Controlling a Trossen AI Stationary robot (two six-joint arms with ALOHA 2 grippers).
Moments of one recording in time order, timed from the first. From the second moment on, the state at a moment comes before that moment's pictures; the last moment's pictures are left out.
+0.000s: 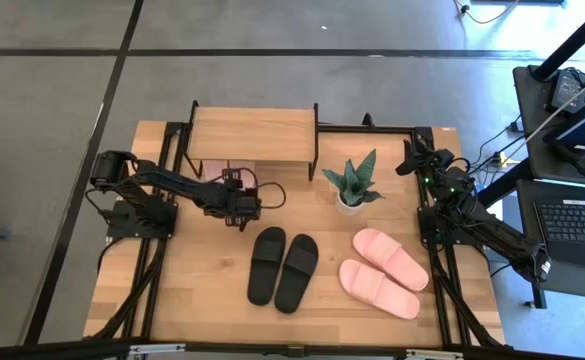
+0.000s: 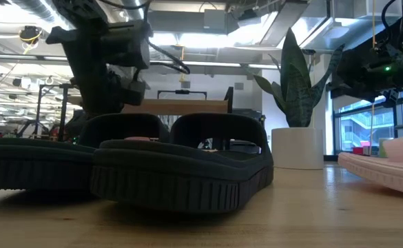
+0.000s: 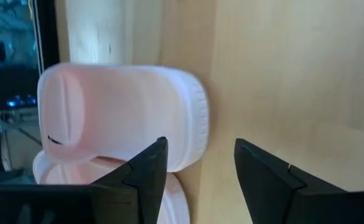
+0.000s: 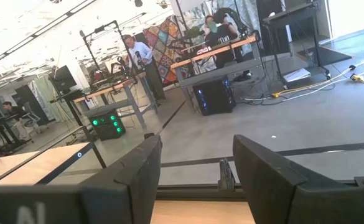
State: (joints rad) left arm -0.02 1.57 0.79 -0.63 -0.66 -0.02; right arm -0.64 0.01 0.01 0.08 0.55 0.34
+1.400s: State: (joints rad) left arm 0.05 1.57 0.76 -0.43 -0.25 -0.54; right arm -0.64 0.01 0.01 0.08 0.55 0.36
